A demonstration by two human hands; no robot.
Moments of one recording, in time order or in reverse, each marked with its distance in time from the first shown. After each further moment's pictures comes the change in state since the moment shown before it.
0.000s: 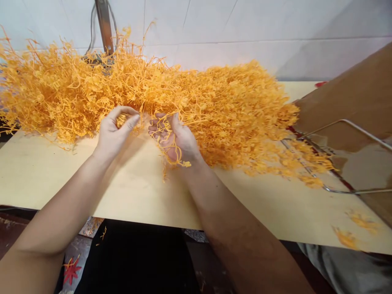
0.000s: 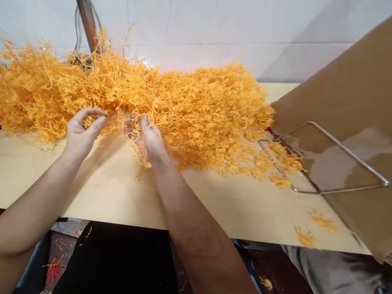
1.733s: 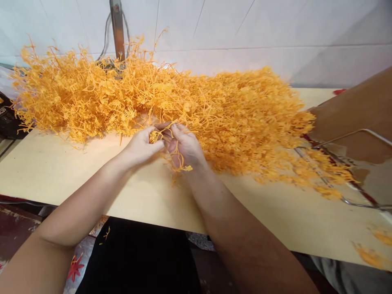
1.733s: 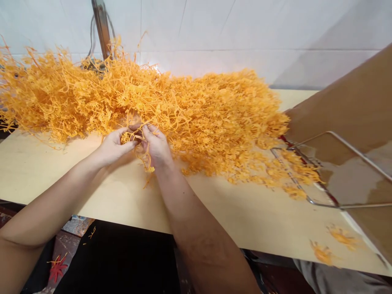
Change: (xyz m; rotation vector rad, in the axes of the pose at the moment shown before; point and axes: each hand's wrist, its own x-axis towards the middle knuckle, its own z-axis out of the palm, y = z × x) left_hand -0.005 -0.017 0.029 0.058 -0.181 0.018; right_hand -0.005 0.004 0.007 0.021 -0.030 -0.048
